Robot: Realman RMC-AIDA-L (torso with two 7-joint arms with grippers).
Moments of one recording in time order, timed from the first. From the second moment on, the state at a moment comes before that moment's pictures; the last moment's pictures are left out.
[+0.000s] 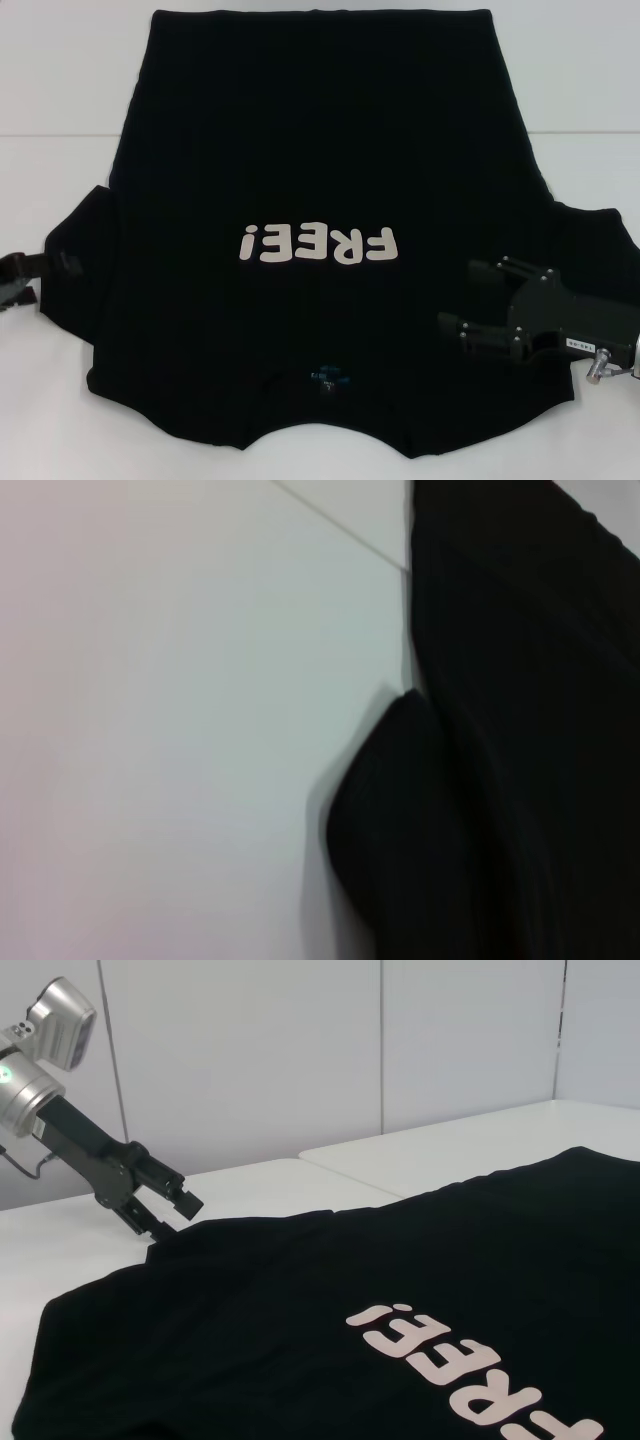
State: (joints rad) left arm -0.57 -1.87 0.42 0.49 2.41 1.15 -2.33; right arm 0.54 2.09 -0.51 -0.42 -2.05 -1.37 0.96
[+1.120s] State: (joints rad) left arm -0.60 -1.89 0.42 0.47 2.41 1.11 -2.32; right arm 0.54 2.09 -0.51 -0.42 -2.05 -1.37 0.96
